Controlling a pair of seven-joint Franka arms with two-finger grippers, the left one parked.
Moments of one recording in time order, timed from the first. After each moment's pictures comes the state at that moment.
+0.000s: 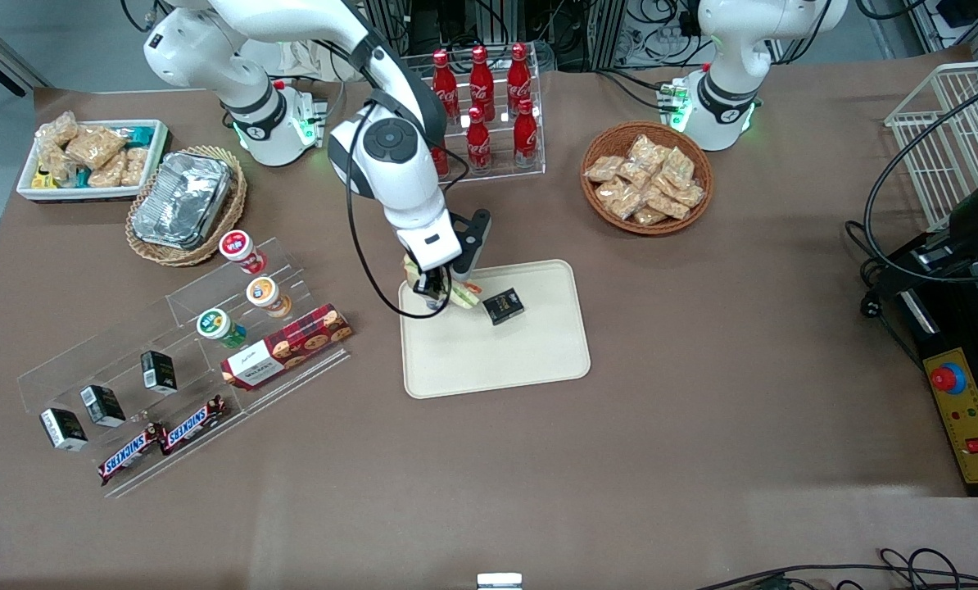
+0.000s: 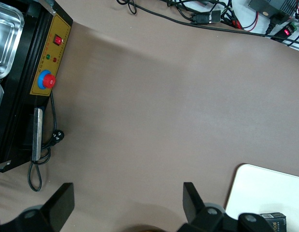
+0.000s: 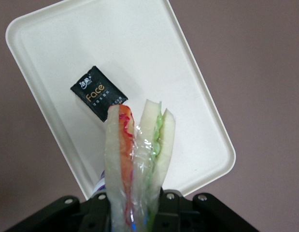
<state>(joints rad) 0.99 0.30 -0.25 -1.97 0.02 2.42 -0.49</state>
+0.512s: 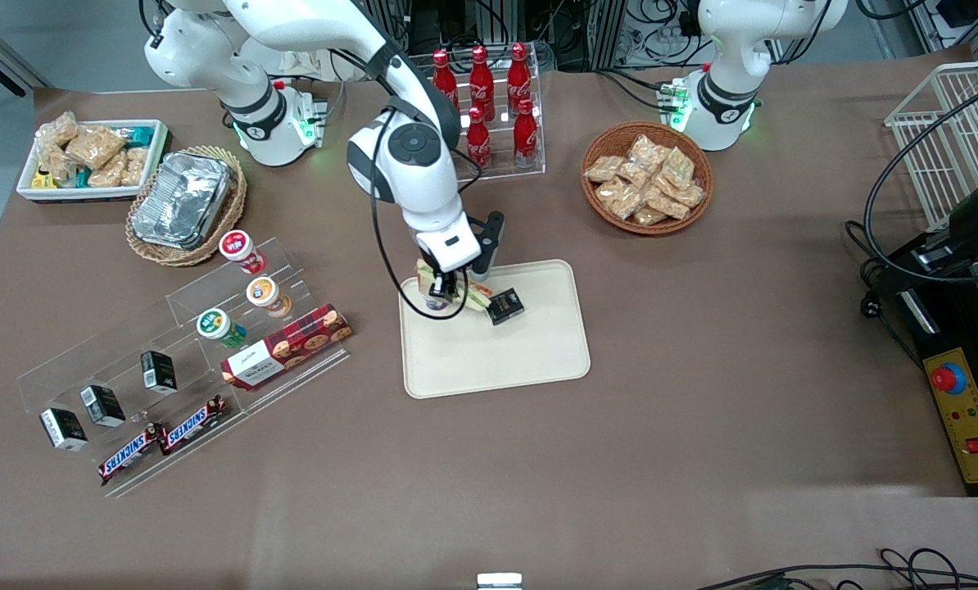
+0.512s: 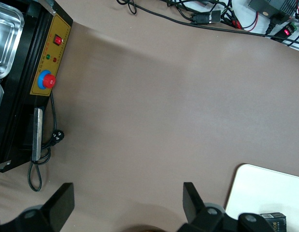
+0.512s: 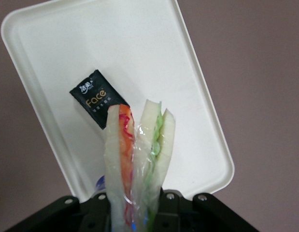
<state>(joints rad) 1.01 0.36 -0.25 -1.91 -0.06 2.43 -0.50</state>
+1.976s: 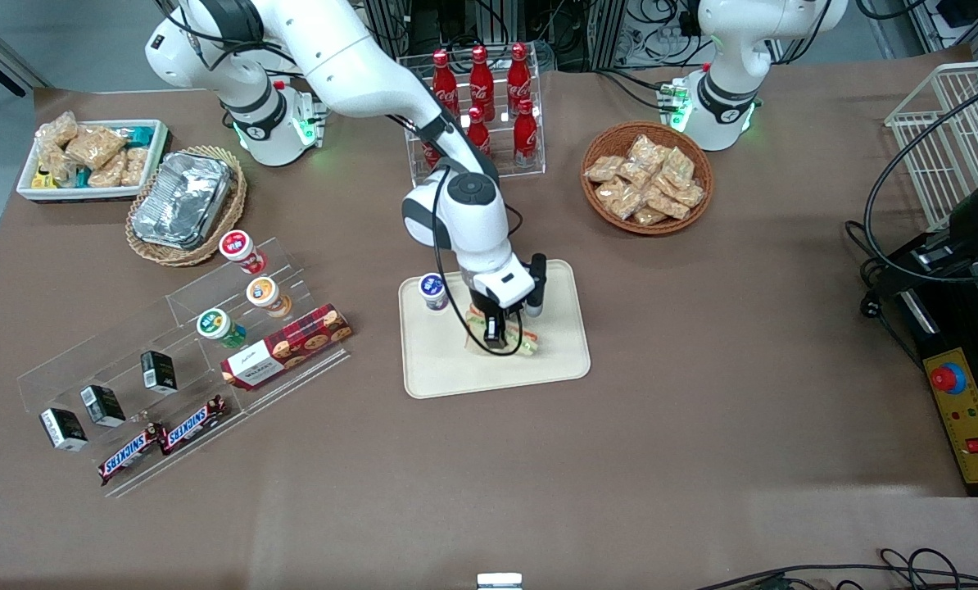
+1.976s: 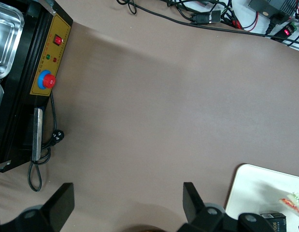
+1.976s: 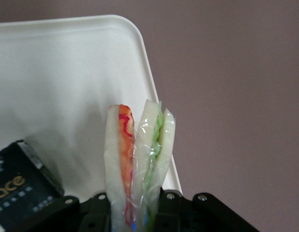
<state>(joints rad) 1.01 0.72 -0.27 -1.62 -0.08 2.64 -0.51</state>
